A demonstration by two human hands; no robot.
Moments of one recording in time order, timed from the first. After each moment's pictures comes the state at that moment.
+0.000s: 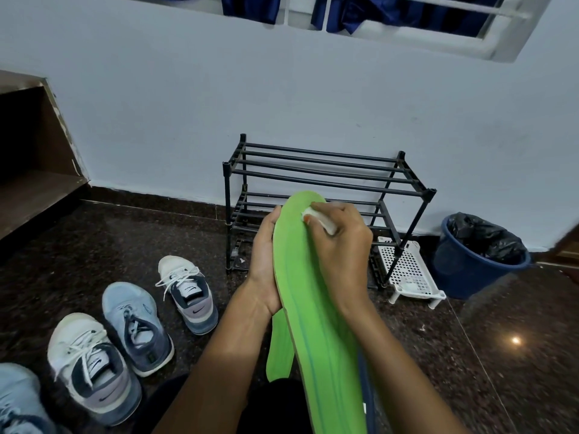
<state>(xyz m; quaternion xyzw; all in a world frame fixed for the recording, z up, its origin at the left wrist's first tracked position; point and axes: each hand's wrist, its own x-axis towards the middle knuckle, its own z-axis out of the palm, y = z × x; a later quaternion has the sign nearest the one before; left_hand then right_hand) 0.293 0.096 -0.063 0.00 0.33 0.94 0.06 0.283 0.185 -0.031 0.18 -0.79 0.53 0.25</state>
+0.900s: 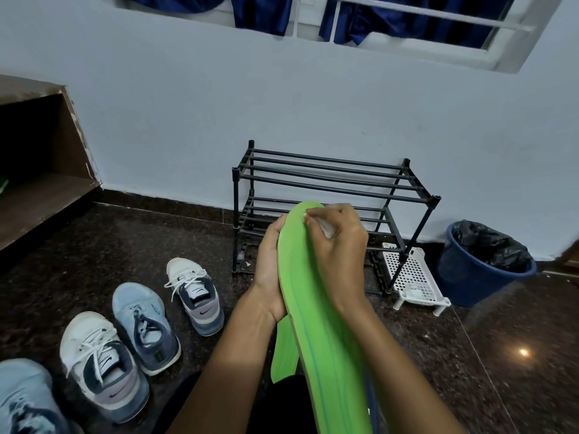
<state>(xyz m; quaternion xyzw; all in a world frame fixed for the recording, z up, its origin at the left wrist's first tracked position) 0.308 0.095 -0.061 -0.02 0.33 0.94 0.04 0.289 0.174 -0.028 0.21 -0.78 0.53 0.27</state>
